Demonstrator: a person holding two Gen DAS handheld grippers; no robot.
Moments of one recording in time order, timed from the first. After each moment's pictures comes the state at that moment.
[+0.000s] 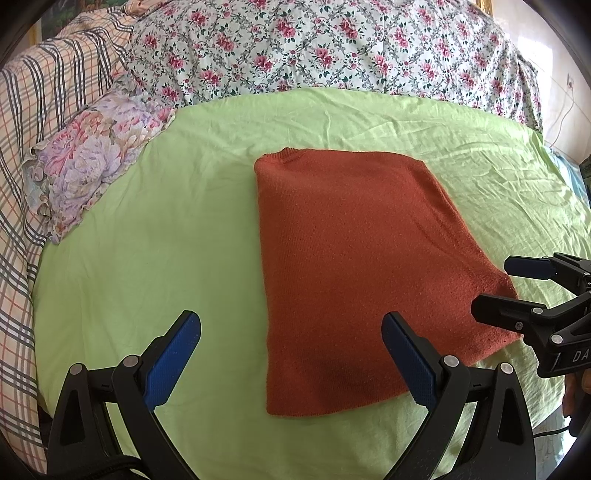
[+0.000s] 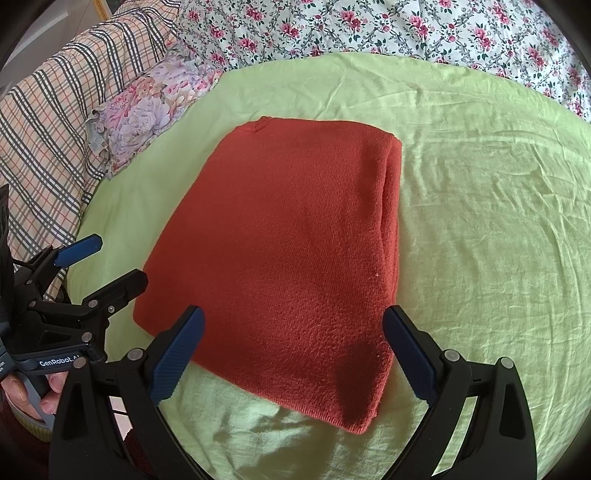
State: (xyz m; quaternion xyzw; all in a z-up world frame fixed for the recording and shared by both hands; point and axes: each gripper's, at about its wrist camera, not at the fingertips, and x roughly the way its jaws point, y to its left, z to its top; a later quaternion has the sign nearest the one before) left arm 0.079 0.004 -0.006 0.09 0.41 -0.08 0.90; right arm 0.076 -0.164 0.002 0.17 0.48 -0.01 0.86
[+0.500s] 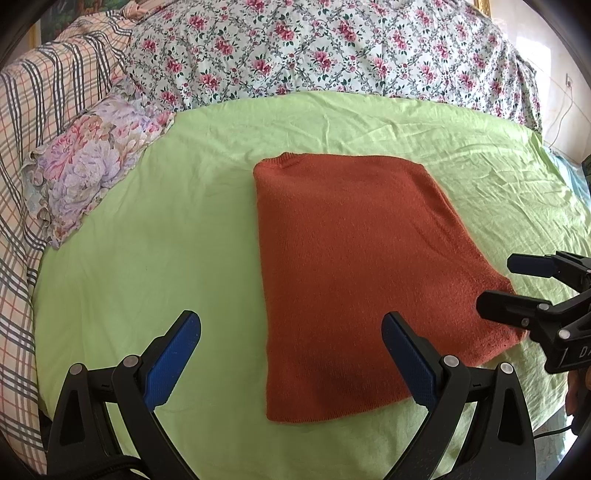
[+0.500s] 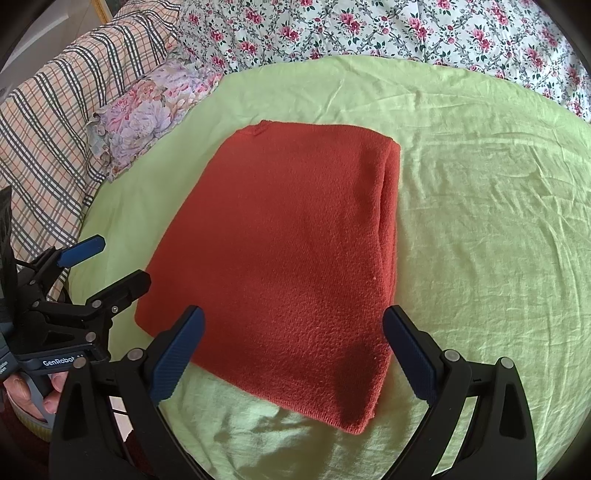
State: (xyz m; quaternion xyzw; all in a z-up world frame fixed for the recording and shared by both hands) left arm 0.082 0.001 -0.004 0.09 0.40 -0.08 0.91; right arm 0.076 -0.165 0.007 0.17 0.48 -0.01 0.86
